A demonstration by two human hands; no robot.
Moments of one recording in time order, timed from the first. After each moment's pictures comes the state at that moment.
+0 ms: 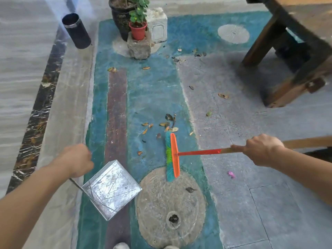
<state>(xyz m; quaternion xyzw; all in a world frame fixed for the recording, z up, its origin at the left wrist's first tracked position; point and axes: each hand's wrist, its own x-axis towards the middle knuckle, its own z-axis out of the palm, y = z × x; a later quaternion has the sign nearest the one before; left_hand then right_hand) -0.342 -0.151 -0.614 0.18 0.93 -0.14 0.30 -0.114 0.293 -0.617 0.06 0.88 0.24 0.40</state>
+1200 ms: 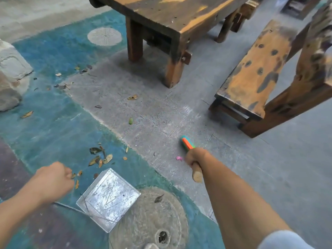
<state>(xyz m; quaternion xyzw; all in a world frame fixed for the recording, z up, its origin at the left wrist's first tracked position) -0.402 0.099 -0.636 0.47 0.84 -0.09 0.24 -0.053 0.314 -0.671 0.63 0.56 -0.38 0.37</state>
